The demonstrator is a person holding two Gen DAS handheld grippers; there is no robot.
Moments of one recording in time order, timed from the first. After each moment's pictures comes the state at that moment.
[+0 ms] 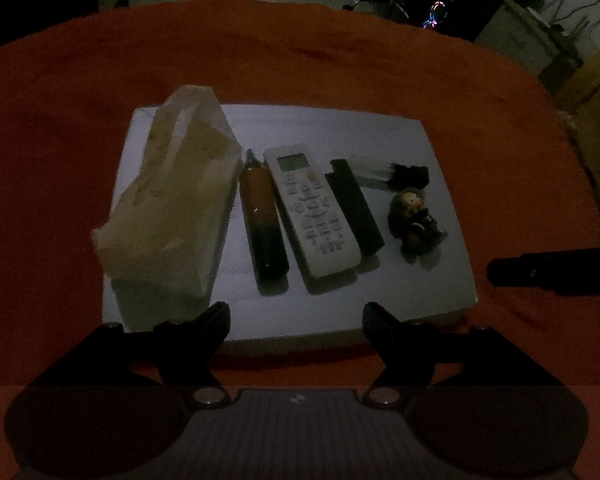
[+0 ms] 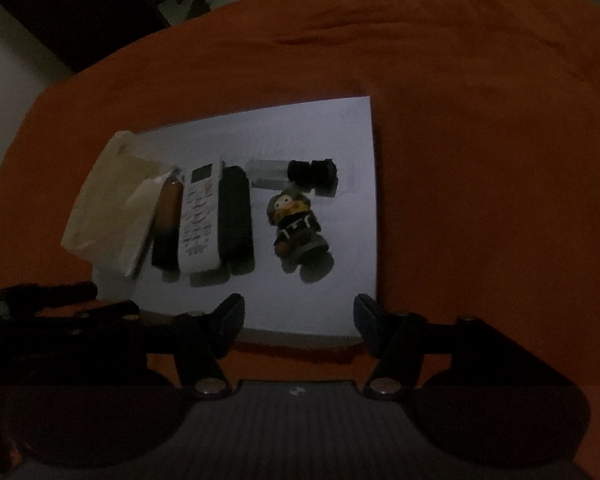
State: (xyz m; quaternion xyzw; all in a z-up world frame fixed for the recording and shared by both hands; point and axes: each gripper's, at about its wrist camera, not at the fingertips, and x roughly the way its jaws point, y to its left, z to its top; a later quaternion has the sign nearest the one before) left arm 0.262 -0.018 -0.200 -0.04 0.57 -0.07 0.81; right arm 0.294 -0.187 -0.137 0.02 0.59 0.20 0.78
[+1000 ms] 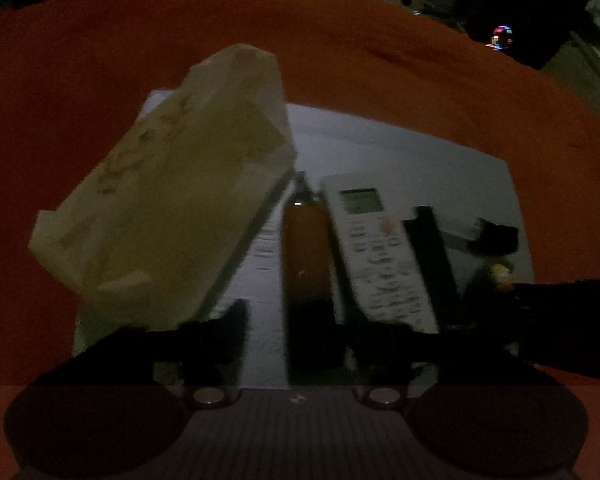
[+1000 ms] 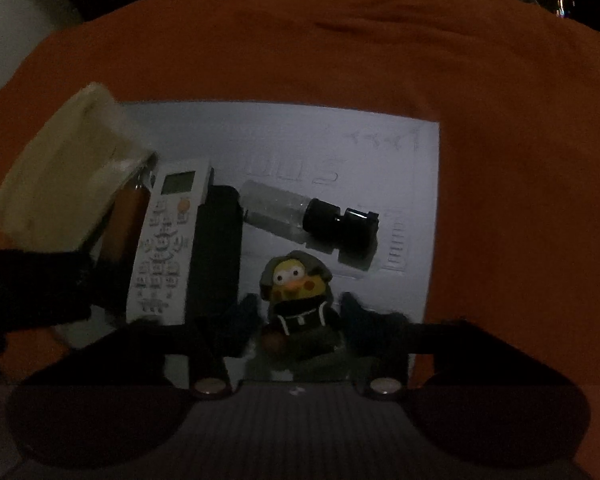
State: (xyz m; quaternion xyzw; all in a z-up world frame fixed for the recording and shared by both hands) left arm 0.319 -0.004 -0.264 -0.09 0.57 0.00 0.82; right arm 0.342 -0.127 -0.203 -0.08 0.57 0.25 0.78
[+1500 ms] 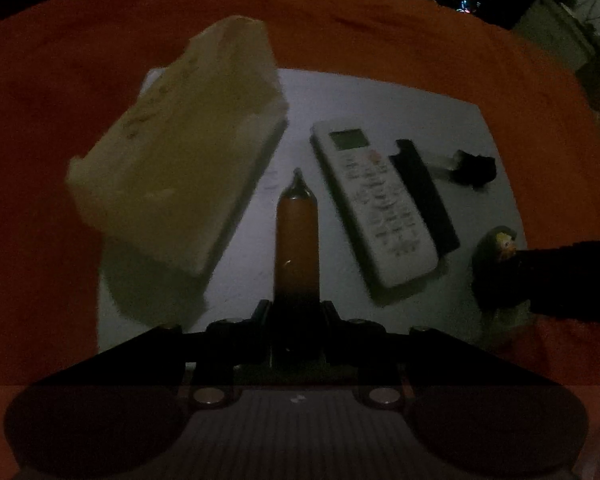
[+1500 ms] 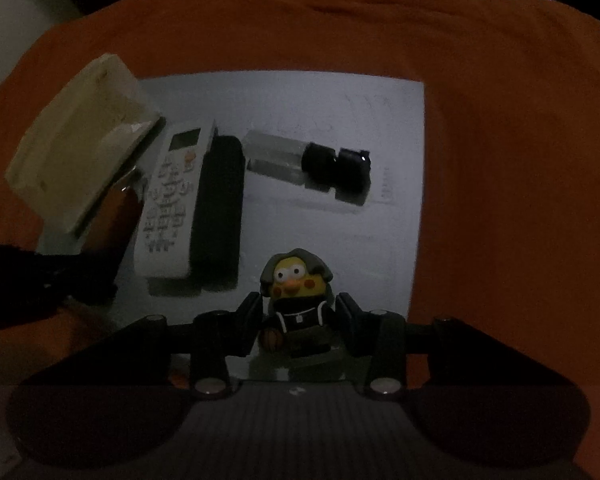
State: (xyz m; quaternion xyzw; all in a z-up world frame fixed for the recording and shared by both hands) left arm 0.272 0.006 -0.254 -0.05 0.60 -0.03 0.80; right arm 0.311 -0.142 -0.194 -0.06 0.59 0.23 0.77
